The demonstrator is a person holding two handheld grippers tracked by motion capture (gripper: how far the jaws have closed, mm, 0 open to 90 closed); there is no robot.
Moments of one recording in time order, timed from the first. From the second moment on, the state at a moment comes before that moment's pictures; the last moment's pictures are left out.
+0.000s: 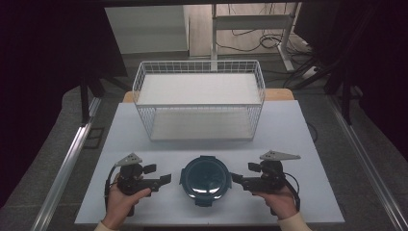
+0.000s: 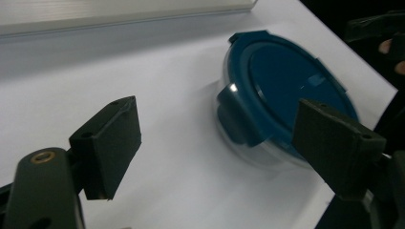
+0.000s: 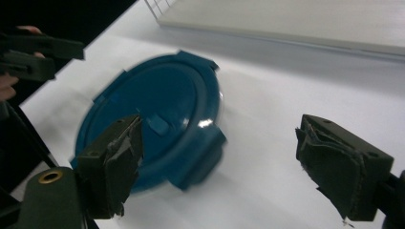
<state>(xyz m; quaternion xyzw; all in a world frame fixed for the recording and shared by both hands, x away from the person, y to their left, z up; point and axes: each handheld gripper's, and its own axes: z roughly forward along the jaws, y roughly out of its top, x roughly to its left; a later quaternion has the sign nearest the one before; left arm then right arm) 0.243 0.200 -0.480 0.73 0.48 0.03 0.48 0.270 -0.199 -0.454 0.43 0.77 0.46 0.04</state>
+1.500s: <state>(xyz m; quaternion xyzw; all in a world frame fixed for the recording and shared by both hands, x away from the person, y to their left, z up) 0.271 0.152 -0.527 0.71 0.50 -0.19 0.47 0.279 -0.158 -0.510 0.51 0.72 0.44 -0.12</state>
